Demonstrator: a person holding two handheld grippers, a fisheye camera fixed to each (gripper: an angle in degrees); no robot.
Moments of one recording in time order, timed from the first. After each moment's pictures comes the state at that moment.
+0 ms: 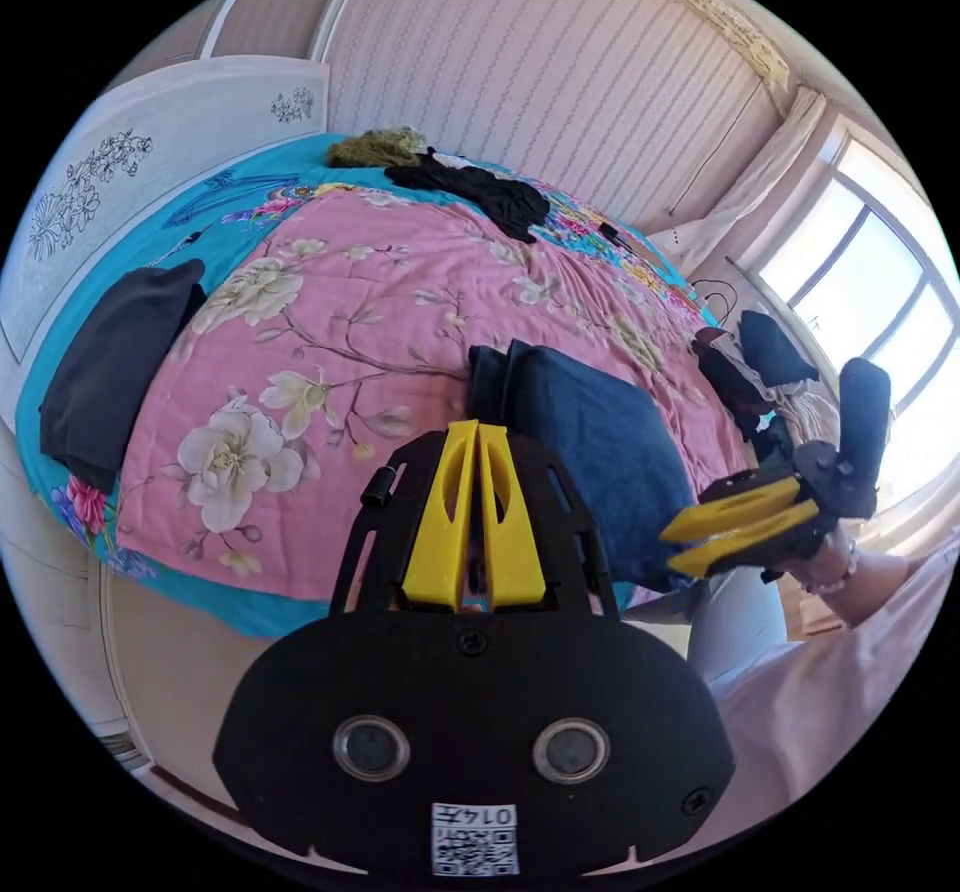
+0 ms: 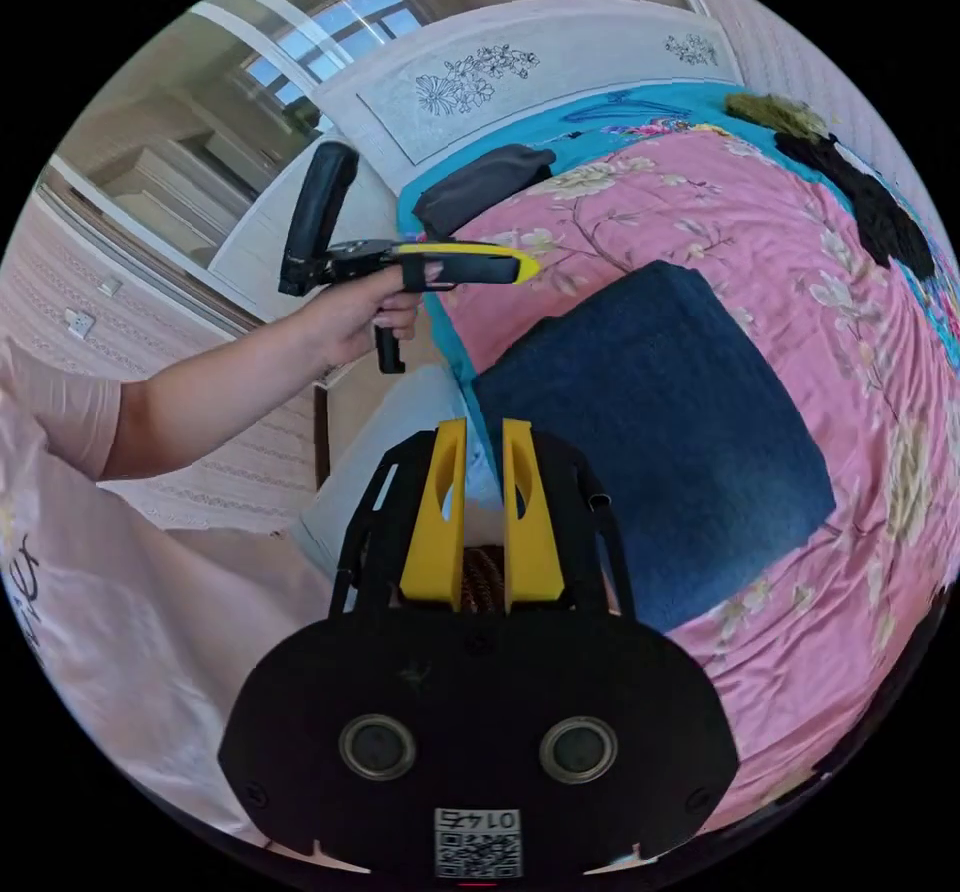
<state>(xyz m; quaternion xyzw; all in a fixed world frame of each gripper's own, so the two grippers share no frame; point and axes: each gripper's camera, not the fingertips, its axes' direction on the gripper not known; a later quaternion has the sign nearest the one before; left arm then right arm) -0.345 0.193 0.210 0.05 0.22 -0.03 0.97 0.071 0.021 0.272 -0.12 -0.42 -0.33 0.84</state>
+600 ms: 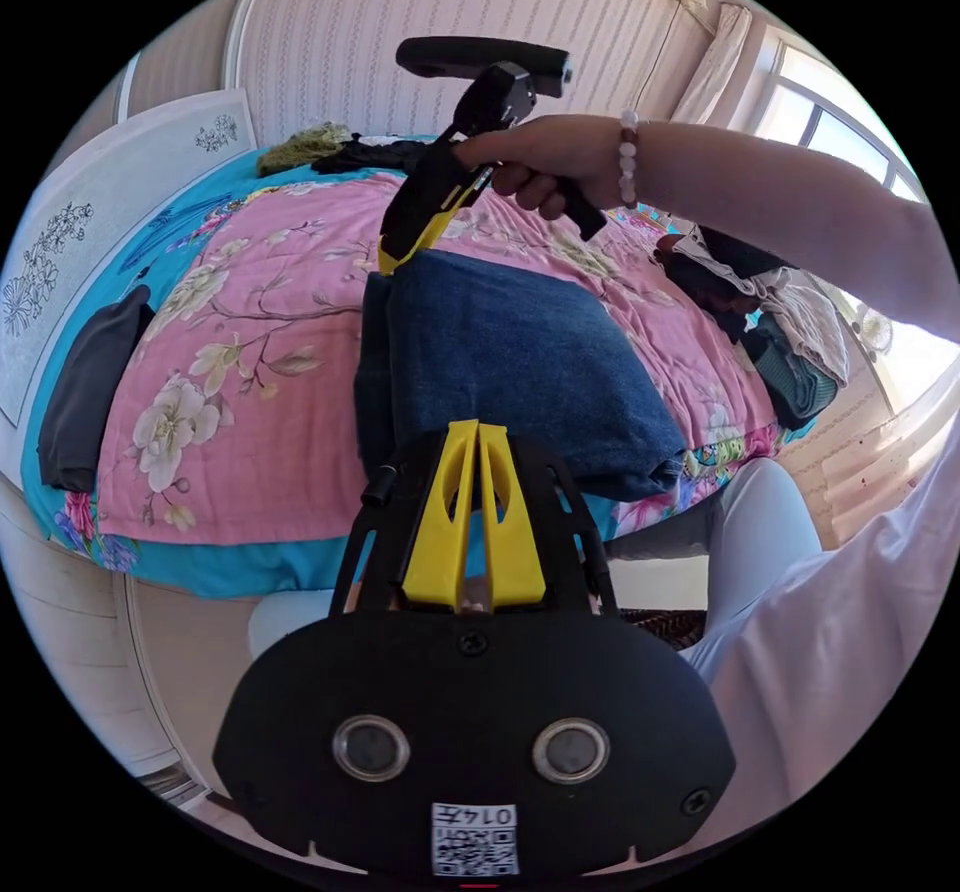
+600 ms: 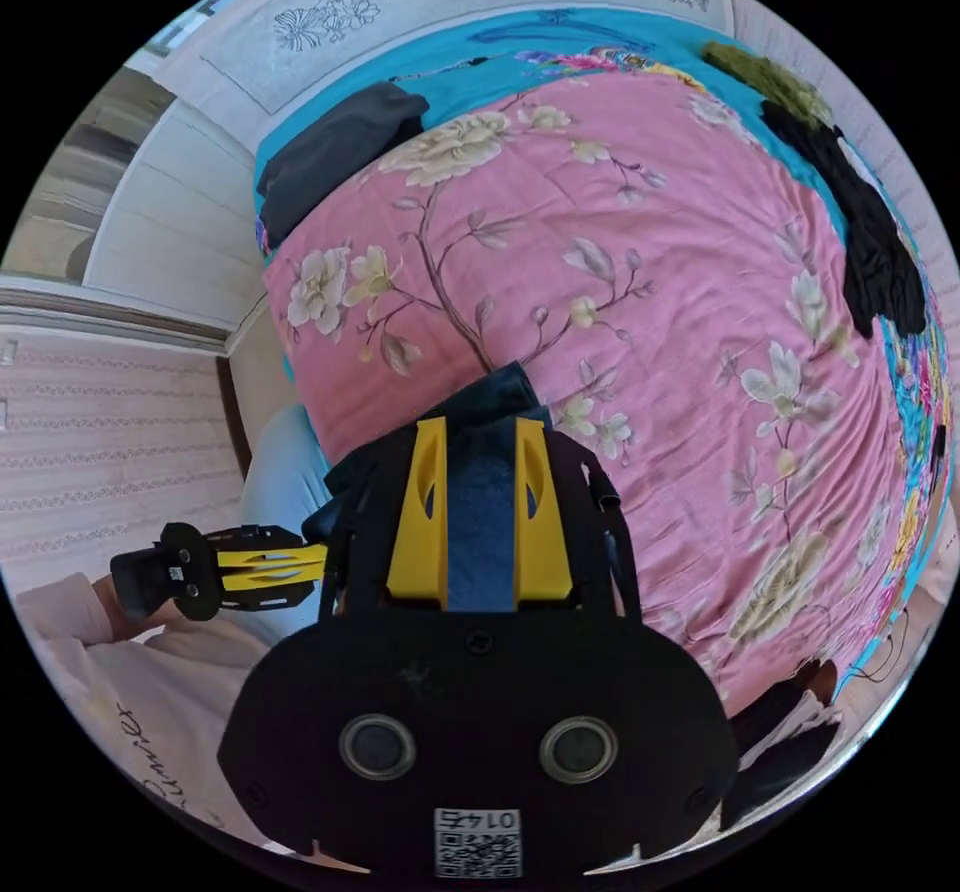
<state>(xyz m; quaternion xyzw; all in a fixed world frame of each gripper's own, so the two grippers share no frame) -0.285 0.255 0.184 0.01 0.20 0.07 0.98 -0.125 -0.164 0.384 -0.26 -0.26 -0.42 0.83</state>
